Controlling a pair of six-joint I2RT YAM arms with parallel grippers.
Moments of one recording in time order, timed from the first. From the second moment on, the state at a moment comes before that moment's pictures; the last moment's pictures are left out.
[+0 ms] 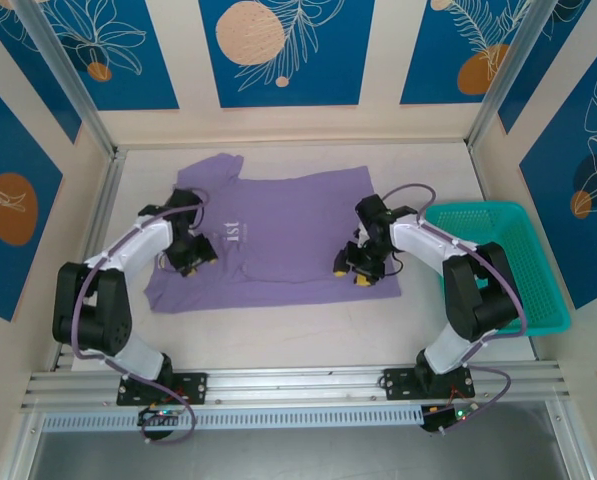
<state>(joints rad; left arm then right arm) -0.19 1.56 1.03 -0.91 0.10 -0.71 0.37 1.62 1.02 -0.88 -0.41 0.61</state>
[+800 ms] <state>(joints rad) -0.17 1.62 0.87 -1.00 0.09 -0.66 0.43 1.63 0.85 -0.87 -0.39 0.80</state>
